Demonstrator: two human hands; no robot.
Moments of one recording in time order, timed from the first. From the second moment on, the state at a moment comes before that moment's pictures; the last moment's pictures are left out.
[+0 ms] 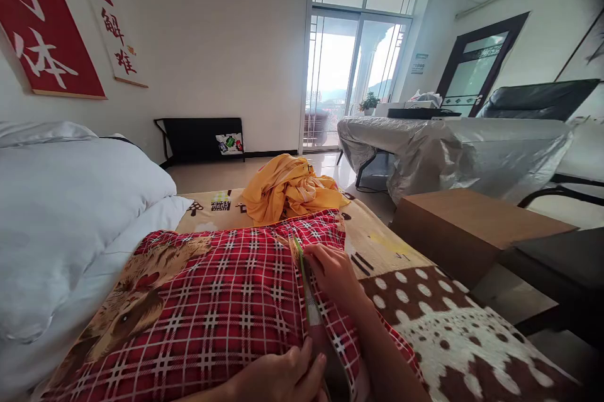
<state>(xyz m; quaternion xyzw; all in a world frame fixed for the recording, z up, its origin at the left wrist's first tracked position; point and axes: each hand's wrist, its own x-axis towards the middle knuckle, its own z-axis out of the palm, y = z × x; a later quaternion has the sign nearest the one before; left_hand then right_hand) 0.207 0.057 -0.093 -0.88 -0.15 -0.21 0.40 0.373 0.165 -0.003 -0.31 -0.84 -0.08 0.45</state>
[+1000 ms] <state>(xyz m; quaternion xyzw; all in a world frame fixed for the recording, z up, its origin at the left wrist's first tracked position) 0.189 0.177 0.041 -0.89 -0.34 -0.24 -0.16 0.373 0.163 -0.001 -0.27 -0.84 -0.06 0.46</state>
